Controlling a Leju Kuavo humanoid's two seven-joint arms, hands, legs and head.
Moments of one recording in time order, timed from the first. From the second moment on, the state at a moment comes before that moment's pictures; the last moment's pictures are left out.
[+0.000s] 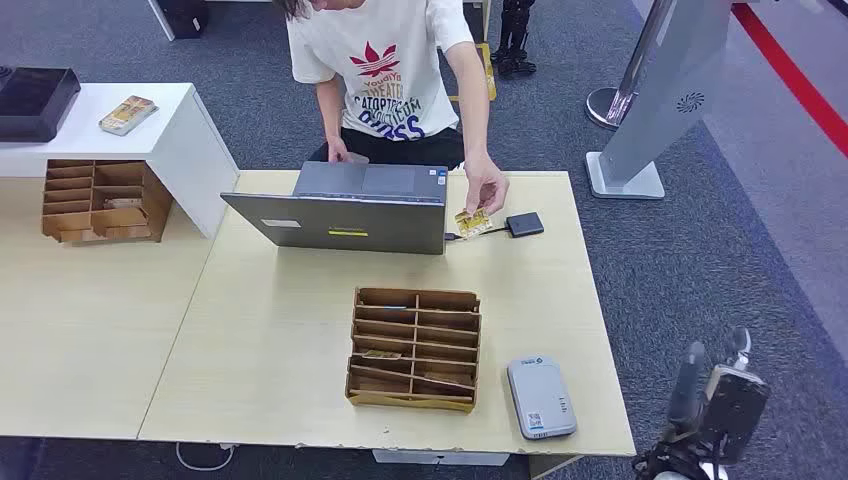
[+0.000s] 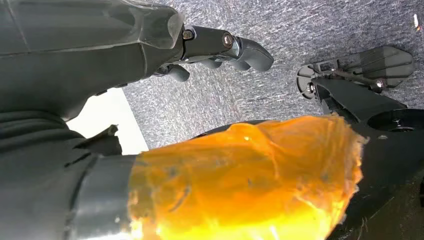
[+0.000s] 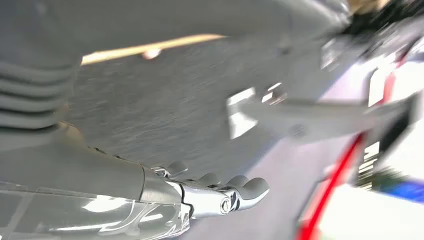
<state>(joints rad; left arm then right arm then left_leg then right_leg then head) 0.00 -0.09 0.38 -0.22 -0.46 -0.38 0.14 0.11 0.18 -0.18 -1.61 0.18 -0.37 -0.34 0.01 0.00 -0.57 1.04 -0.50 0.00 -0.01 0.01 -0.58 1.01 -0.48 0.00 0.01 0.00</state>
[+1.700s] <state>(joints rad) -0.03 -0.08 0.33 -0.22 -0.63 -0.38 0.19 -0.47 -0.09 0.39 -1.22 1.39 -0.59 -0.02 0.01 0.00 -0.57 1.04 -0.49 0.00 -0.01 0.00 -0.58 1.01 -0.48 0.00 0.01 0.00</state>
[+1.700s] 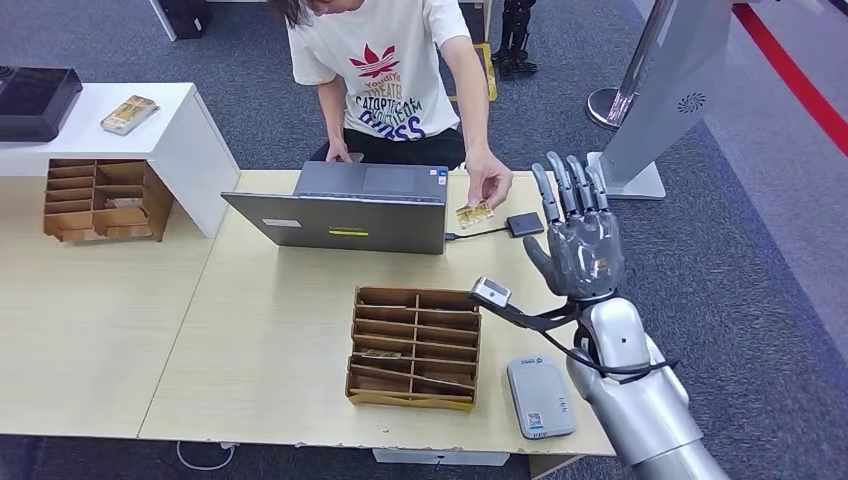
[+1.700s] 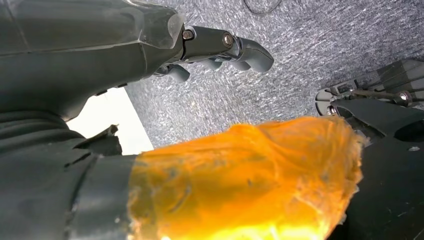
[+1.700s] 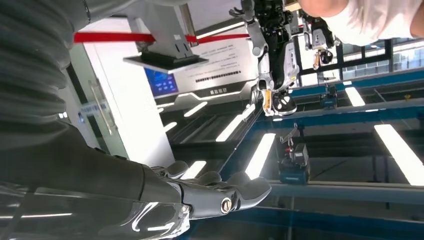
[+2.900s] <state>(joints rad) -0.04 -0.07 0.32 -0.22 -0.68 -0.38 0.21 -0.61 -0.11 0.53 -0.94 1.49 -0.59 0.00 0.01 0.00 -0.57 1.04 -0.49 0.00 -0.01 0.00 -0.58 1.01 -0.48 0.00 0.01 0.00</state>
